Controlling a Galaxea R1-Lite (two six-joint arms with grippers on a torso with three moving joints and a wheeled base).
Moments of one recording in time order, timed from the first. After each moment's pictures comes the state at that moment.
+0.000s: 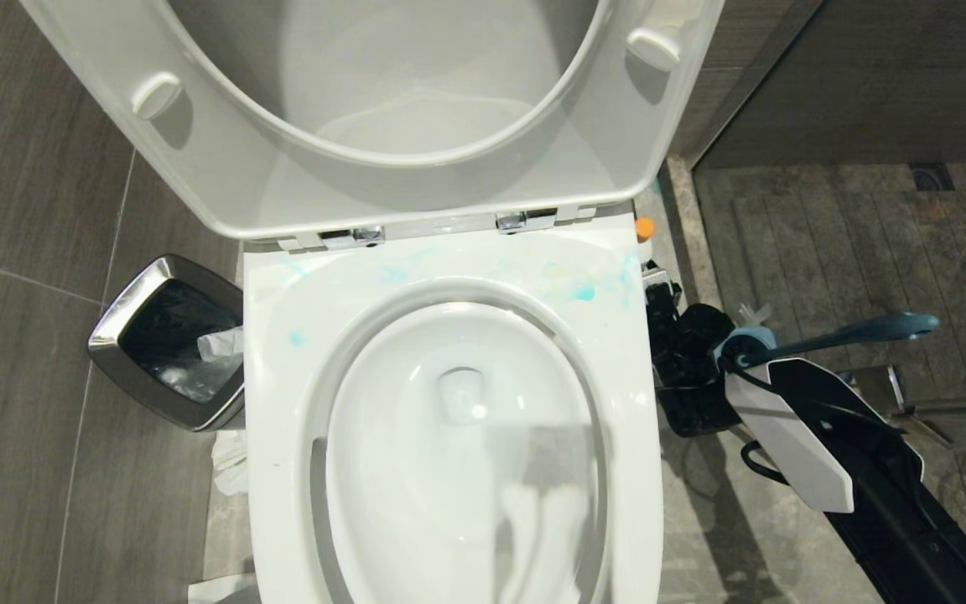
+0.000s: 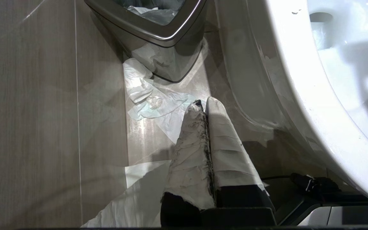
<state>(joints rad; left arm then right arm) 0.00 0.00 0.00 0.00 0.00 0.00 0.19 2.86 -1.98 -1.34 0.03 -0.34</state>
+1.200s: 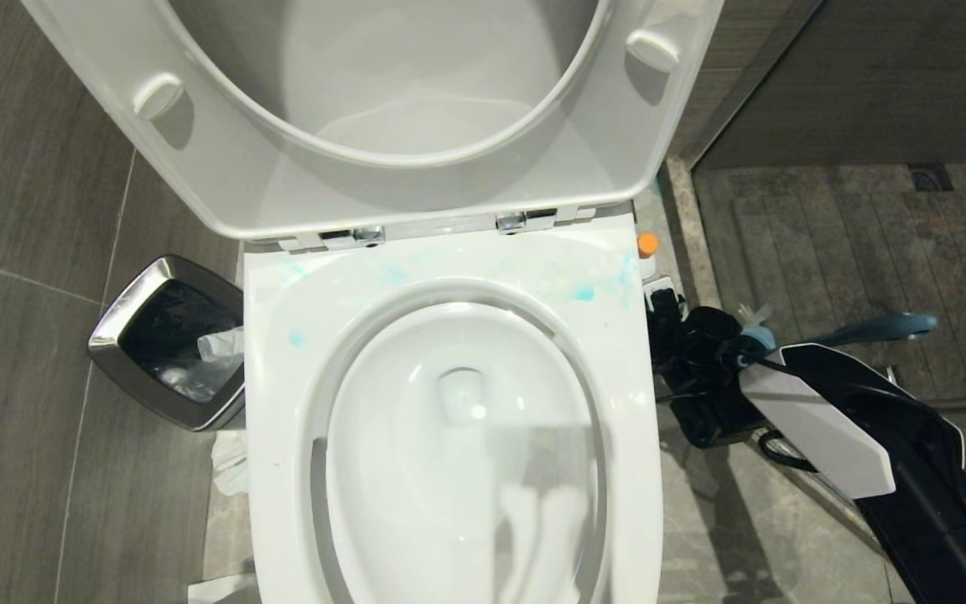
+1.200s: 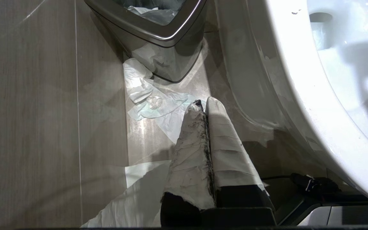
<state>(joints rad) 0.00 0.00 0.00 0.00 0.00 0.00 0.19 2.73 -1.68 -1.33 0.03 -0.31</state>
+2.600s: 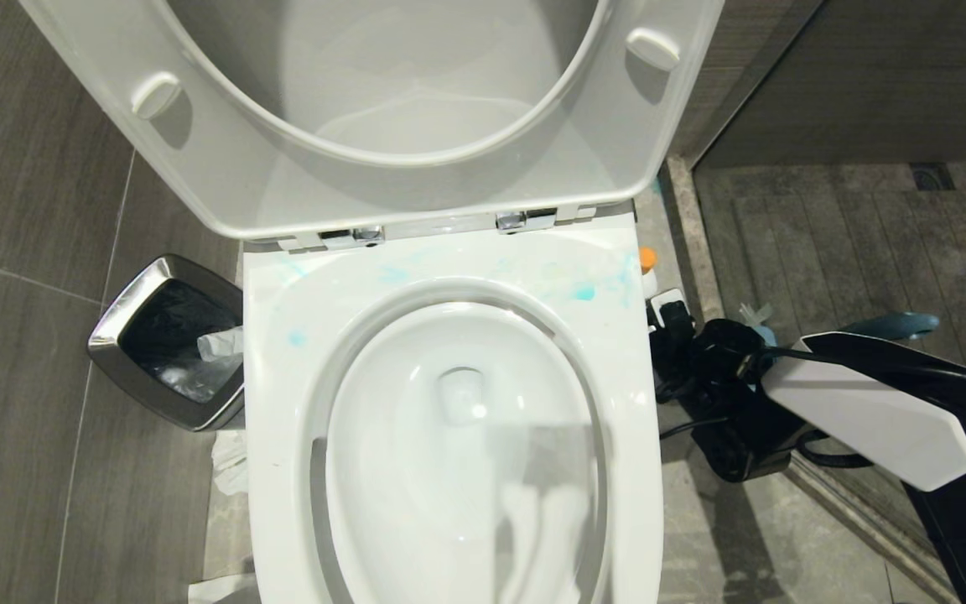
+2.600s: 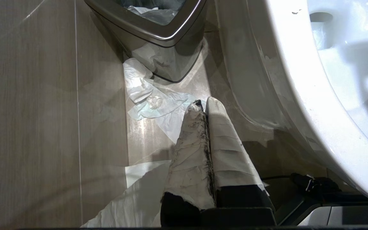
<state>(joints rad) 0.00 0.00 0.00 0.00 0.00 0.00 0.24 2.52 -1.25 -1.46 0.02 -0.28</state>
